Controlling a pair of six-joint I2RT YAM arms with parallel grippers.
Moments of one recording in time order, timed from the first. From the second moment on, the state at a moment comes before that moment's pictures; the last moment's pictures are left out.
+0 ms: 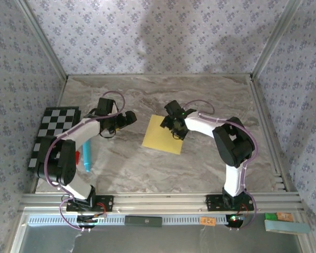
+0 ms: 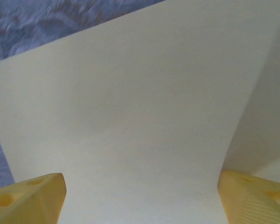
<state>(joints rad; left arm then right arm) -0.28 1.58 0.96 -0.32 0.30 -0.63 0.62 1.91 1.25 -0.49 0.01 1.14</state>
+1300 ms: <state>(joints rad) -0.77 2.18 1.76 -0.93 -0.02 -0.36 0.24 1.49 0.91 -0.31 0.01 0.80</state>
